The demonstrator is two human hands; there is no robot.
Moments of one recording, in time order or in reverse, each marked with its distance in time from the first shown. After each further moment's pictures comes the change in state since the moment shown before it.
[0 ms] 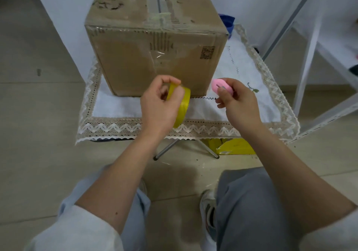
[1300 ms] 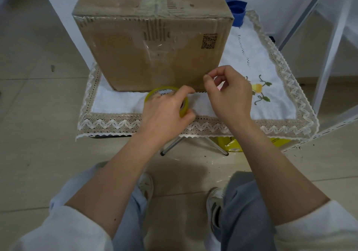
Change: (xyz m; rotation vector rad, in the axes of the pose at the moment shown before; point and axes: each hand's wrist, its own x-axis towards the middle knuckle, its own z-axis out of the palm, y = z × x) left_hand -0.007 -0.016 0.000 0.937 -0.308 0.422; right_hand 0.015 0.008 0.030 -0.252 0.151 -0.211
